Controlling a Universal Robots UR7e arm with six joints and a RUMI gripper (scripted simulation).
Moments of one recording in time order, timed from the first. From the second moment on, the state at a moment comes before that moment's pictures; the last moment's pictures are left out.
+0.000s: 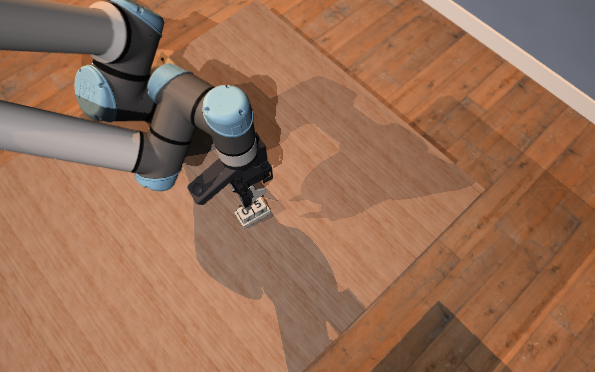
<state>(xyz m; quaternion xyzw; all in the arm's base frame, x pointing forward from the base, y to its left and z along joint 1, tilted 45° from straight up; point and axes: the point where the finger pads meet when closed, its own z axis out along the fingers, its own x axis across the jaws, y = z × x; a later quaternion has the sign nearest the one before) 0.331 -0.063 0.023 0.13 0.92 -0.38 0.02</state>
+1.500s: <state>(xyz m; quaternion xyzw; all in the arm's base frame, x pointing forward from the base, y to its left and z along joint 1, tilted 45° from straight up) 0.330 -0.074 0.012 0.13 0.92 -0.38 0.02</state>
